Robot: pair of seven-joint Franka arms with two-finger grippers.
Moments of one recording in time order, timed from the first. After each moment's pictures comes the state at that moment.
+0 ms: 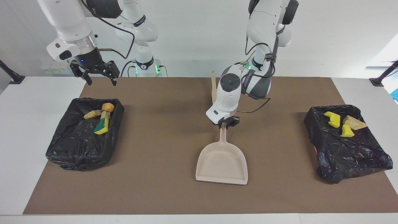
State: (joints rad) left arm -0.61 0.45 0.03 -1.61 -0.01 2.01 -0.39; right arm -0.09 -0.01 0.09 -1.57 -0.02 1.56 0.02
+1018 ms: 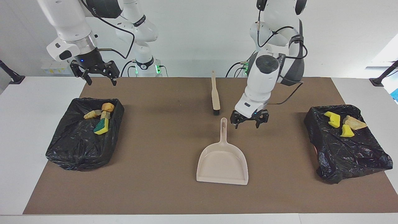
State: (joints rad) left arm -0.34 0.10 0.13 -1.60 -0.01 1.86 -0.16; right arm -0.09 -0.01 0.09 -1.57 -0.02 1.56 0.02
